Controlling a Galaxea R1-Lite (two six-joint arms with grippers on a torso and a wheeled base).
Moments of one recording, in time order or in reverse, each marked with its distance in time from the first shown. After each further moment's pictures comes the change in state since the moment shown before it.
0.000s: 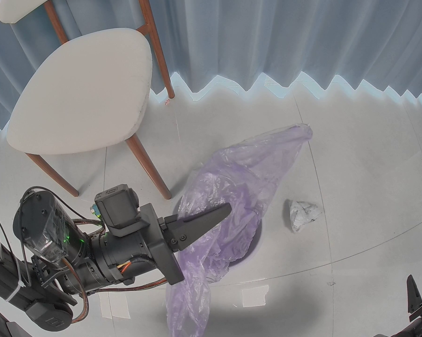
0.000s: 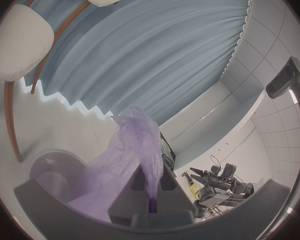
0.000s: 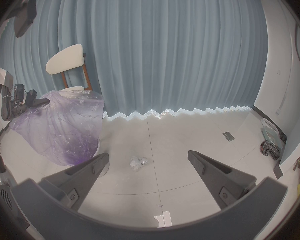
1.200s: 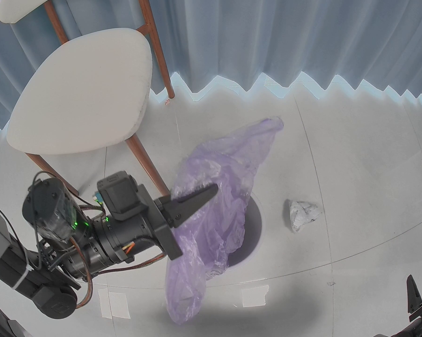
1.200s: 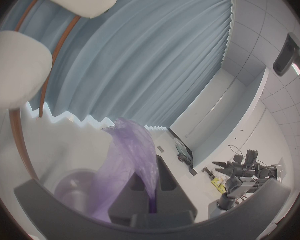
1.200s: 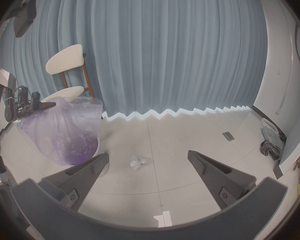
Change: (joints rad) left arm 0.086 0.056 -0.051 0.000 0.007 0.181; right arm 0.000 0.000 0.000 0.000 0.000 0.000
